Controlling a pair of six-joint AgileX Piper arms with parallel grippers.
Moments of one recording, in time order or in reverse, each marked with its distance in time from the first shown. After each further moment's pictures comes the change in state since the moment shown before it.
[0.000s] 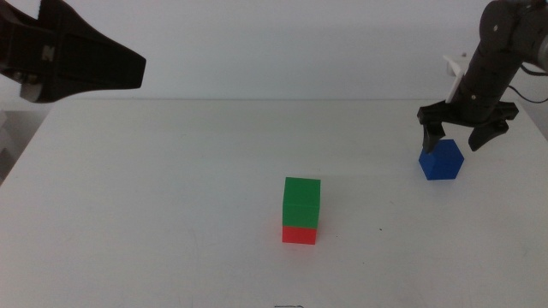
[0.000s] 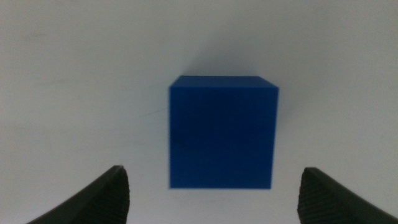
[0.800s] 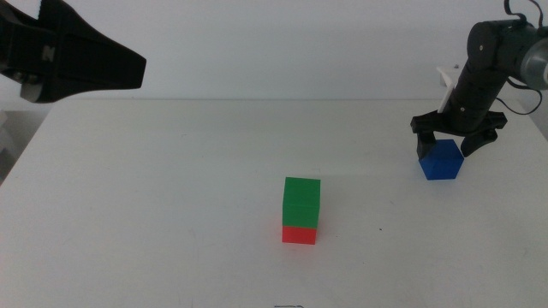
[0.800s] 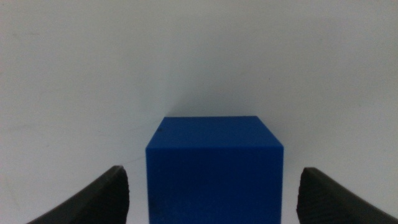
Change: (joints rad) left arm 0.000 0.000 0.000 0.000 0.000 0.000; right arm 0.000 0.077 -0.007 -0.015 -0.092 0.023
